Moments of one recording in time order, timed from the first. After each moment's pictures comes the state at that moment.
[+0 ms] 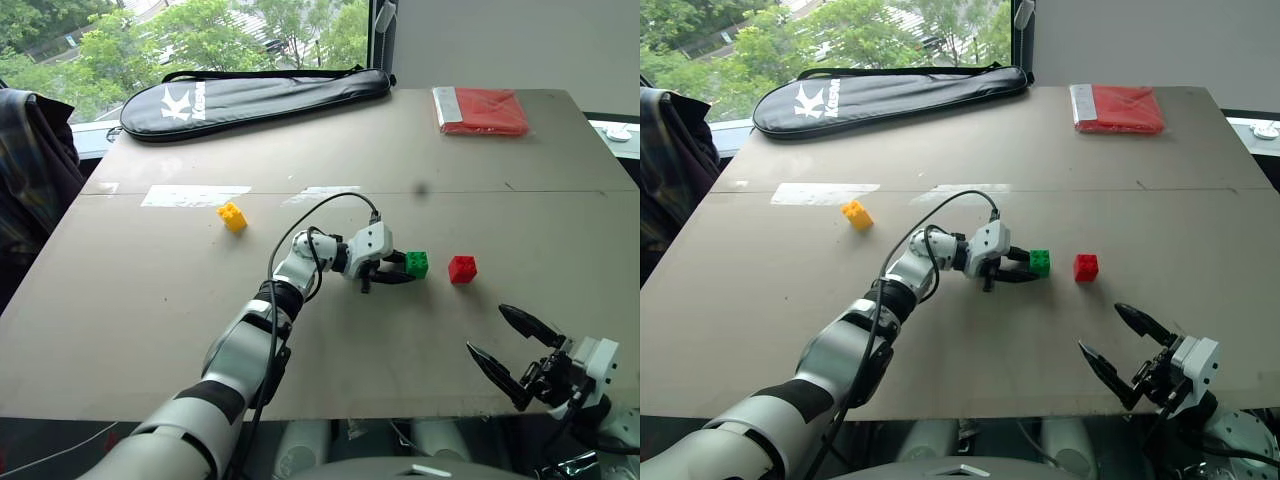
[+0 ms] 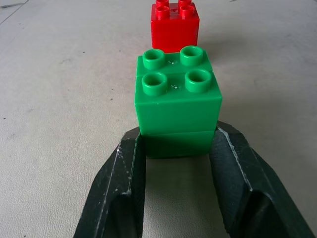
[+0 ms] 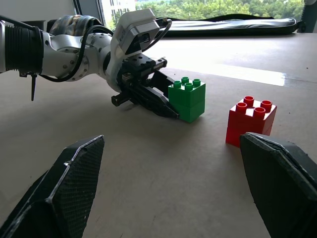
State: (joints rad) left arm -0.88 0.14 -0.28 1.04 -0.02 -0.37 -1.24; right arm 0.51 -0.41 -0.21 -0.31 0.55 -0.21 0.96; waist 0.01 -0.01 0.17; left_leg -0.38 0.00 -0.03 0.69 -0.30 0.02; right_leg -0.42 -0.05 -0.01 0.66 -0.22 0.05
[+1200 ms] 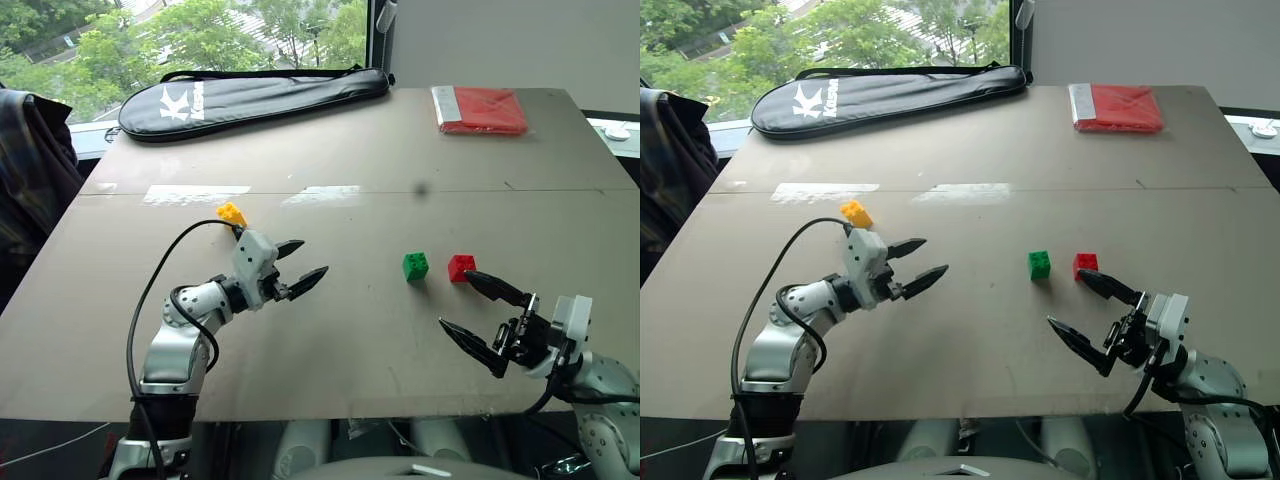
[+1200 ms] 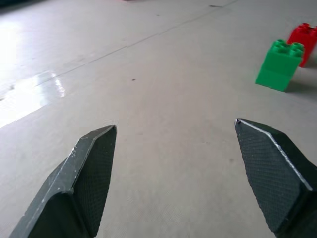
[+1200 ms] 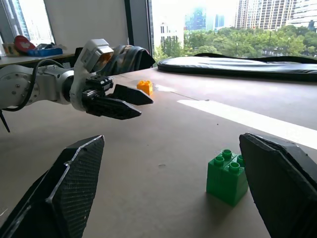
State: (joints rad) left arm -0.09 0.38 0.14 -0.19 -0.24 0.26 -0.75; right arm 0.27 -0.46 -0.10 -0.38 0.62 -0.07 0.98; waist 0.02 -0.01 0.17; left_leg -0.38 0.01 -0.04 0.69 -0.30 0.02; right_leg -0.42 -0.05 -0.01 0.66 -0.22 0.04
